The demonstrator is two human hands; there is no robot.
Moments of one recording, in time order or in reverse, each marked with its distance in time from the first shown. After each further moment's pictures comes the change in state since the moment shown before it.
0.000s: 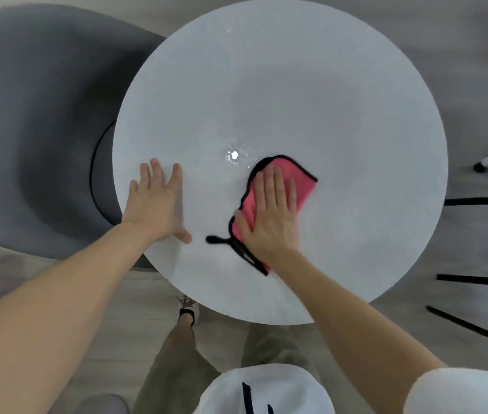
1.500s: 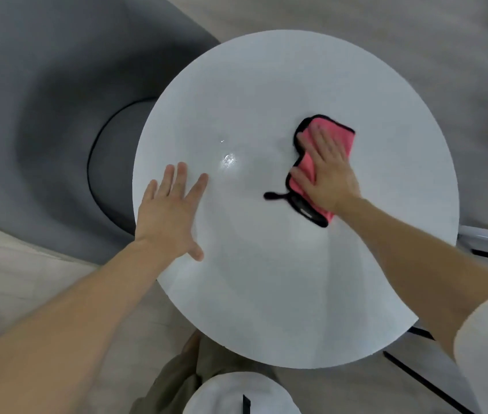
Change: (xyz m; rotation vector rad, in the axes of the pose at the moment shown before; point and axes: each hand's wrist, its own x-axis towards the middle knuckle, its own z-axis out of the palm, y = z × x) left_hand -0.001 -0.013 0.015 -0.142 0.141 0.006; right_hand 0.174 0.083 -0.049 -0.086 -0.022 -0.387
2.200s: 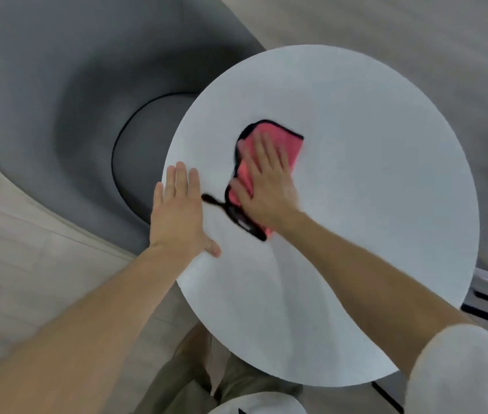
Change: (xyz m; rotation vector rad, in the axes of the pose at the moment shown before) left_hand -0.023 -0.005 0.010 -0.224 -0.011 -0.291; right_hand 0.036 -0.164 0.028 0.015 0.005 -0.170
